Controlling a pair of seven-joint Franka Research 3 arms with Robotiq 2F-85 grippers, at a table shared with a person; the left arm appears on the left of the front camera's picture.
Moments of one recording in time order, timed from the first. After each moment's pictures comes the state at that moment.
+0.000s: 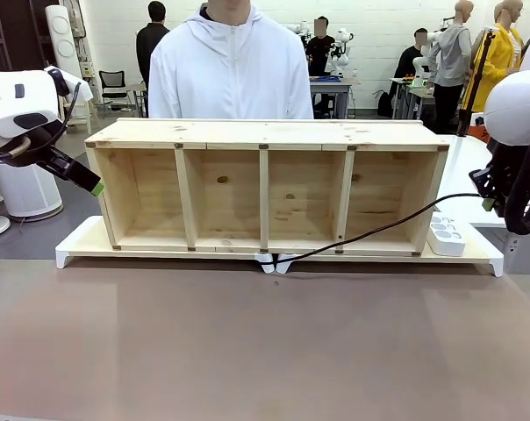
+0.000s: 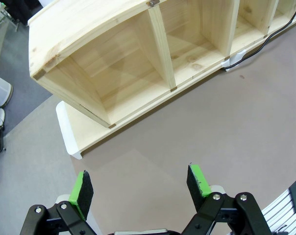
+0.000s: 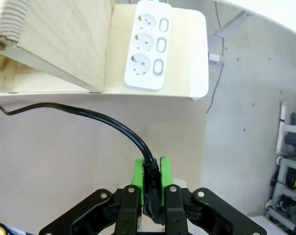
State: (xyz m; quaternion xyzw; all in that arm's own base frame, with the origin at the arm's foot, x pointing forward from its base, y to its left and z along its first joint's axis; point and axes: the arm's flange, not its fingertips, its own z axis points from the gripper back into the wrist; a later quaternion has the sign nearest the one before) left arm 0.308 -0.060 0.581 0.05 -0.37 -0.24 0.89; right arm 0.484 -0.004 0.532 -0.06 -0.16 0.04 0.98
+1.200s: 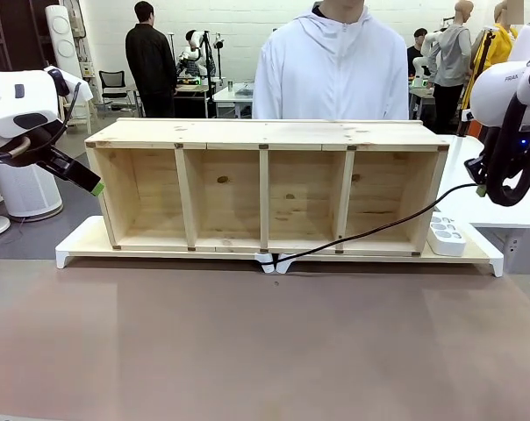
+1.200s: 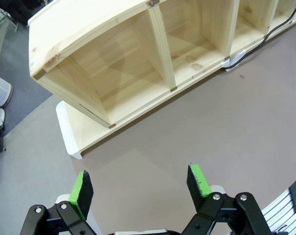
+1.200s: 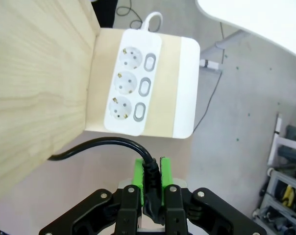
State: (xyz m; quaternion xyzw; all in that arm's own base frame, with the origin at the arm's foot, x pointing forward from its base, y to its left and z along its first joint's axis) left arm 0.308 -0.060 0.581 0.05 -0.37 -0.24 0.89; right arm 0.580 -0.033 0.528 -0.06 -0.14 0.08 0.99
